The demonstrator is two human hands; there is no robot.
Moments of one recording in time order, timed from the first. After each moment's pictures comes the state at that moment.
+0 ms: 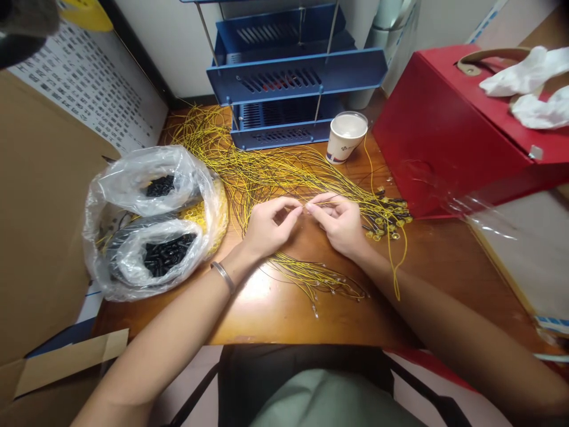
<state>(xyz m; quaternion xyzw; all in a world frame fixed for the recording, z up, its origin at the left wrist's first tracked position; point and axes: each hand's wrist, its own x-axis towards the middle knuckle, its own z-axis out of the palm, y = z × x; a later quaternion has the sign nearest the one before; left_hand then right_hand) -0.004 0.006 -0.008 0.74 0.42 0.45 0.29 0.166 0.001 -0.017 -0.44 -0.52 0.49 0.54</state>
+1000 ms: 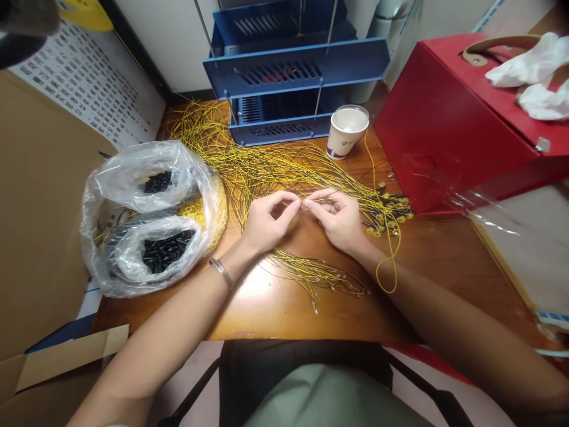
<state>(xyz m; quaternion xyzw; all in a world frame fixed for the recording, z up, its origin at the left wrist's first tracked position) -0.004 0.006 -0.005 0.70 0.43 0.45 0.36 0.165 0.002 -0.019 -0.45 -0.54 0.47 0.53</state>
